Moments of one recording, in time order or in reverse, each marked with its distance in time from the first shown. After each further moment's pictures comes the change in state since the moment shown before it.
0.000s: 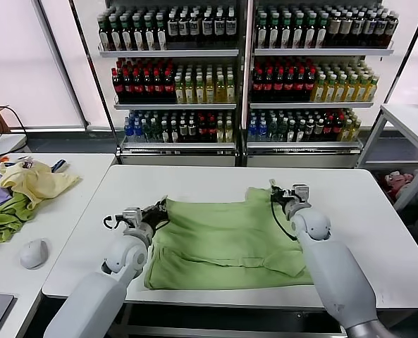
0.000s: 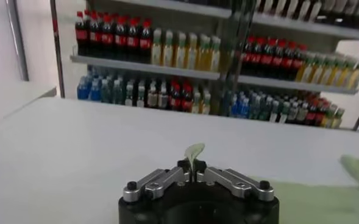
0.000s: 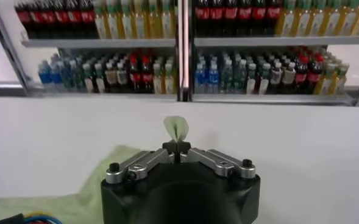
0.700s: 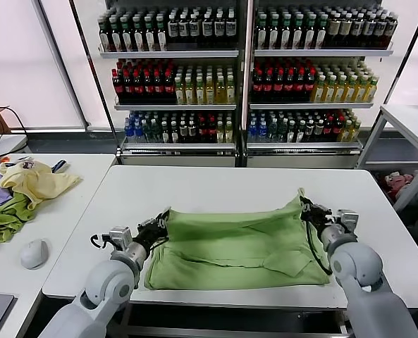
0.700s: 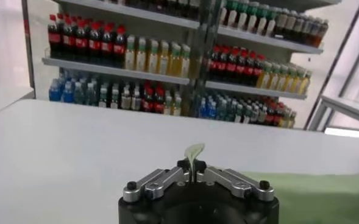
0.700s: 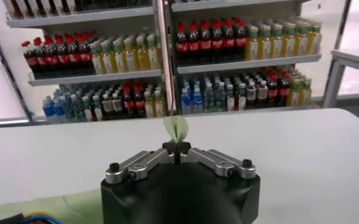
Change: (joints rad) left arm 0.221 0.092 -0.042 -0.266 -0.022 0.046 0.035; right arm -0.433 -0.074 0.278 0.457 0.066 -0.034 0.036
